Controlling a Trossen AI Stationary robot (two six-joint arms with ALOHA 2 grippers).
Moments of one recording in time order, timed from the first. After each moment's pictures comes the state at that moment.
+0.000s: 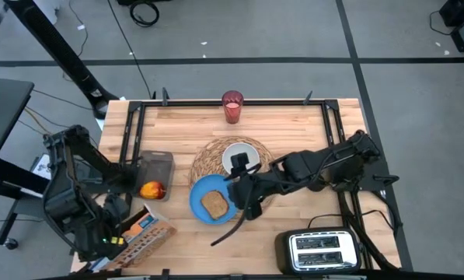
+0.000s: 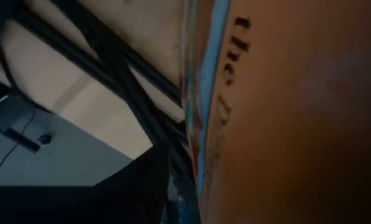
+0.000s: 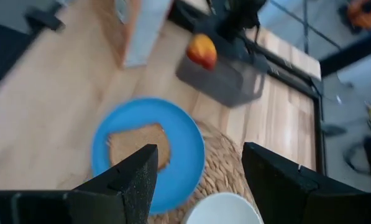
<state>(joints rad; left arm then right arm) -1.10 1.41 1.64 -1.56 0.14 -1.89 0.38 1.84 1.99 -0.94 0.34 -0.20</state>
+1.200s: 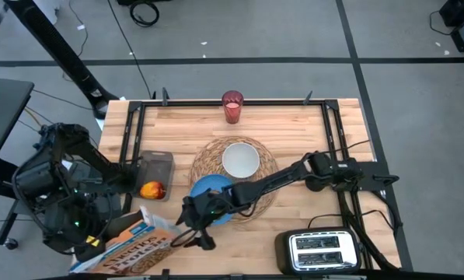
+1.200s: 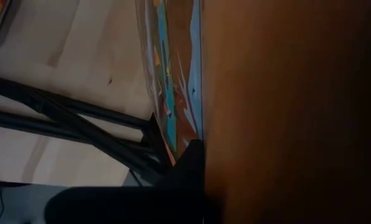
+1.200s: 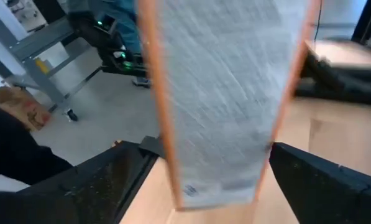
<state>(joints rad) -1.10 1.41 1.94 -1.57 -0.01 -1.56 0.30 2.35 1.99 -0.04 -0.24 0.13</state>
